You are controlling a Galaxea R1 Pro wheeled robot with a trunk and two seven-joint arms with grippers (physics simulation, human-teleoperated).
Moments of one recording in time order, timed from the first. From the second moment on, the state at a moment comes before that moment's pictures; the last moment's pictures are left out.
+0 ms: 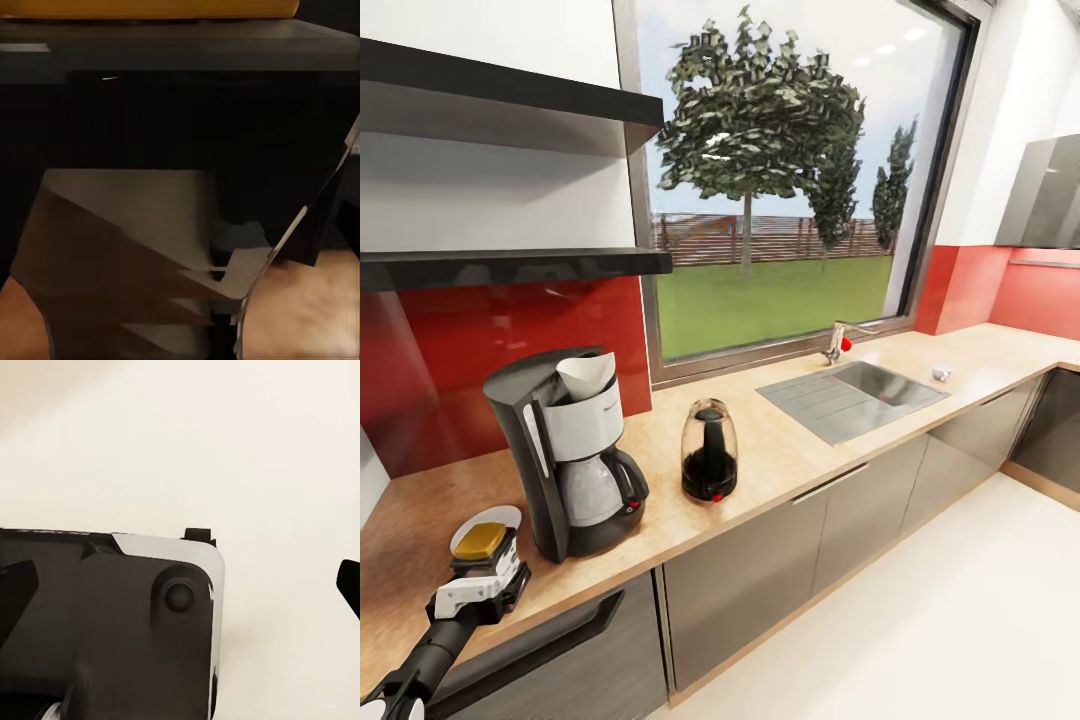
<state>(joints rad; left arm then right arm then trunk) -0.16 0.13 0.51 -1.05 -0.01 -0.24 -0.46 -0.19 -0.12 0.09 -0.07 -0.10 -0.06 0.22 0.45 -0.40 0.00</state>
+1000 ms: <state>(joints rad) -0.16 0.13 0.51 -1.05 -0.01 -0.24 -0.46 -0.19 -0.12 0.09 -0.07 -0.10 -0.06 0.22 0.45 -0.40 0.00</state>
